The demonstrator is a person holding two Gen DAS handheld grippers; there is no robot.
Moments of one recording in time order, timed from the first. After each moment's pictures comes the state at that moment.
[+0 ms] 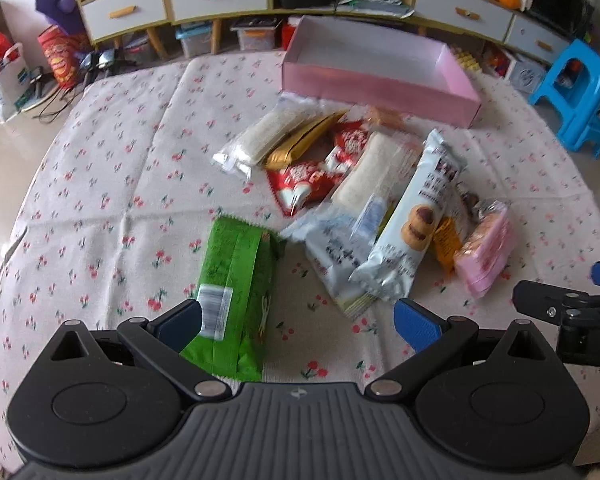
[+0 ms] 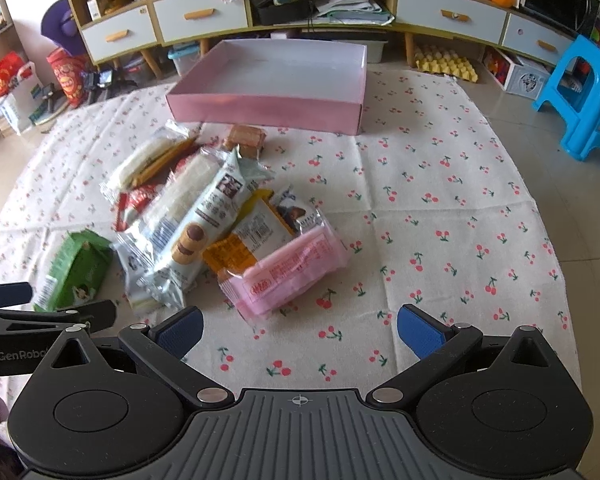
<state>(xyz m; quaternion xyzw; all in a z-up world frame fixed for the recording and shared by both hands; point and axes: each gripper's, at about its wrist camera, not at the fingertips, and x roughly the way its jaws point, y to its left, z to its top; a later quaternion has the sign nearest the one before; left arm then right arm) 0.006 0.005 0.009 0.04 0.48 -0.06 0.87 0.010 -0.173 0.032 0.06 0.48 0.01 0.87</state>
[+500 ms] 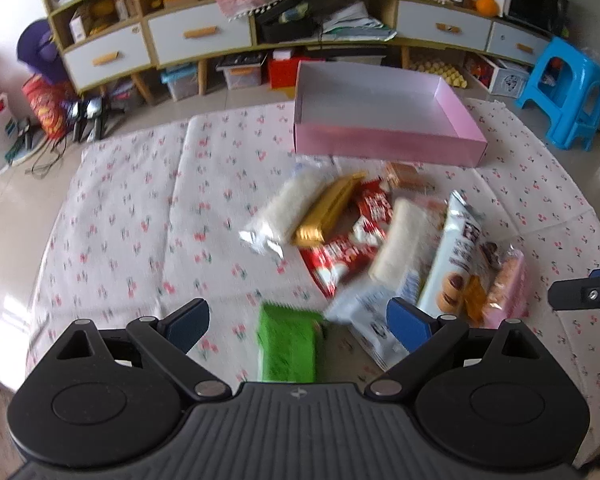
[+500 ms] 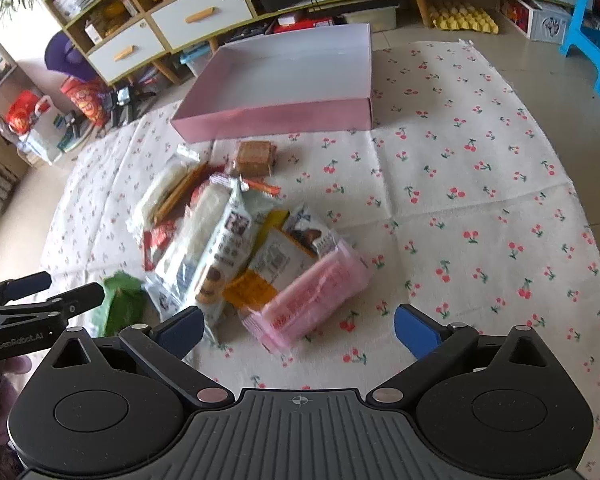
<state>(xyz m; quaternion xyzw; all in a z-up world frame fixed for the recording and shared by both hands) 0.049 0.027 0.035 0.08 0.44 -0.10 0.89 0.051 -0.207 0.041 0.16 0.52 0.06 0.84</state>
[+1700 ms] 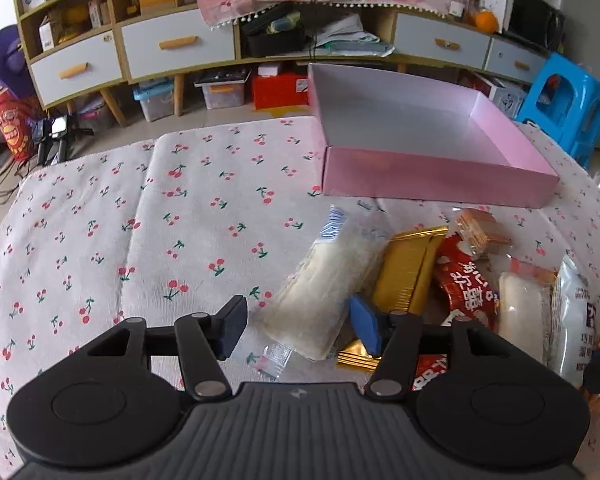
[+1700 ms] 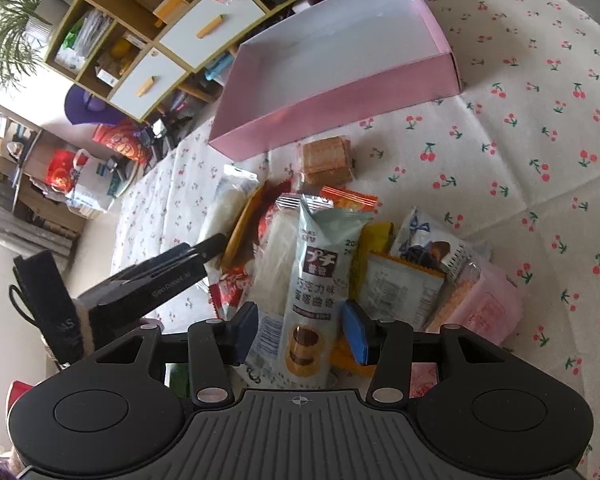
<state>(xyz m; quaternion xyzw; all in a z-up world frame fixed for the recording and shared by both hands) 0.144 0.052 -0.029 0.05 0.42 -0.14 0.89 0.109 -0.172 -0.001 0.31 0.51 0.11 0.79</state>
